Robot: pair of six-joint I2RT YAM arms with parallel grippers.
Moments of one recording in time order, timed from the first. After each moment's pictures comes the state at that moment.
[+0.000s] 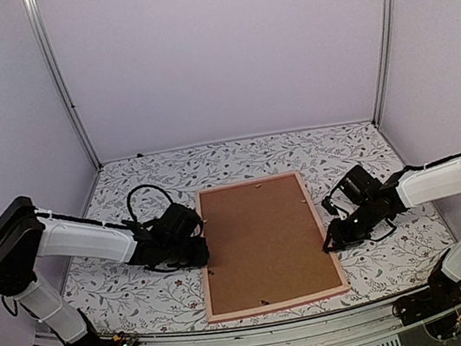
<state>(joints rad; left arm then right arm) -0.89 1.65 0.77 -0.14 -0.16 -0.72 0.60 1.47 0.65 -0.34 -0.29 0.44</state>
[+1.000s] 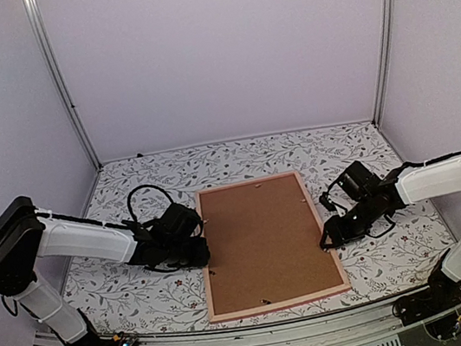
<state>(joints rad) -0.89 1.65 0.77 -0.14 -0.16 -0.72 0.60 1.47 0.68 -0.36 -0.30 0.38</state>
